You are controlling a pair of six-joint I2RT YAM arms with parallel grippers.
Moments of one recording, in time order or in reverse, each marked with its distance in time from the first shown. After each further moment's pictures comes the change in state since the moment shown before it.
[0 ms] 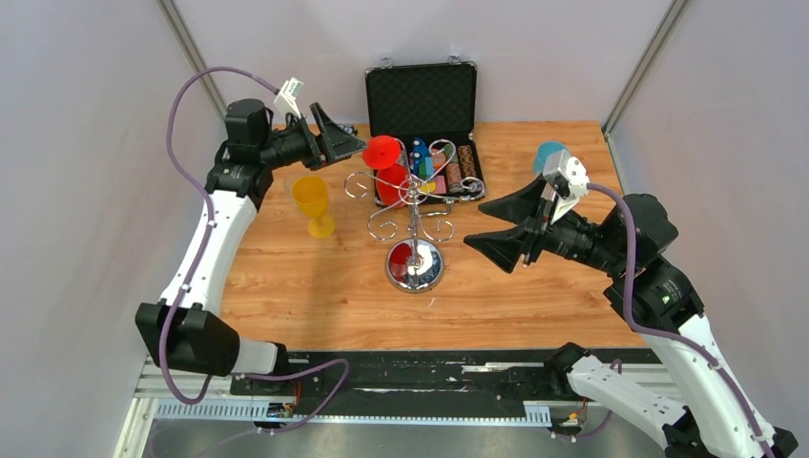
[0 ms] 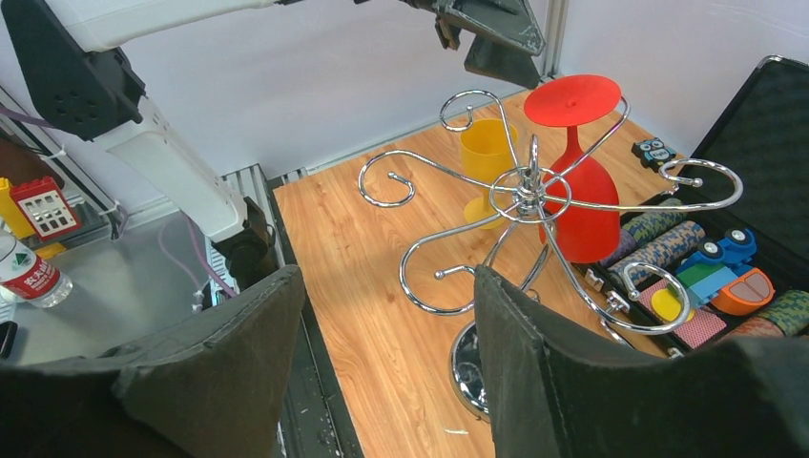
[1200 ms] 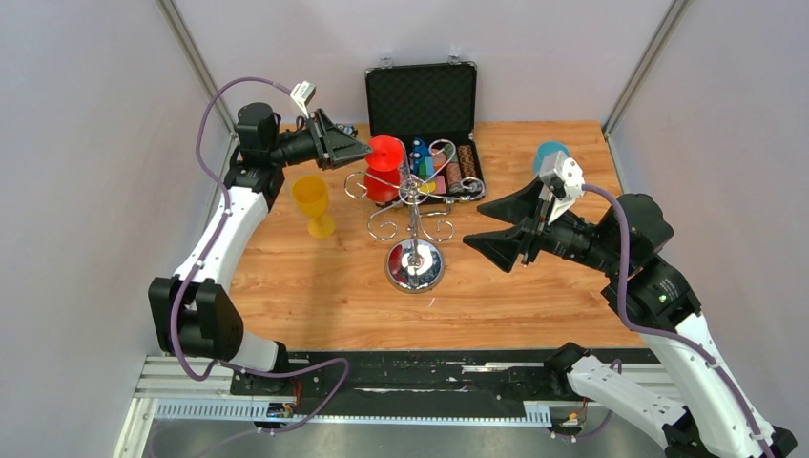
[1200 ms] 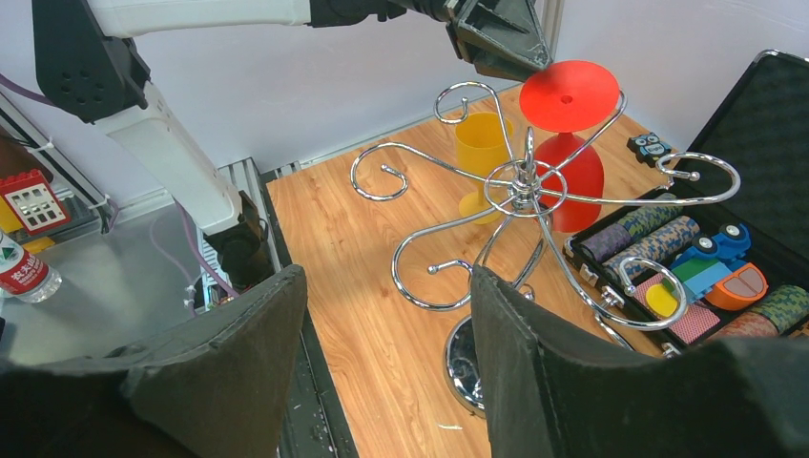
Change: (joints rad) left arm 0.000 0.092 -0.125 0.379 0.255 -0.306; right arm 0.000 -0.002 -0.014 0.000 0.006 -0.019
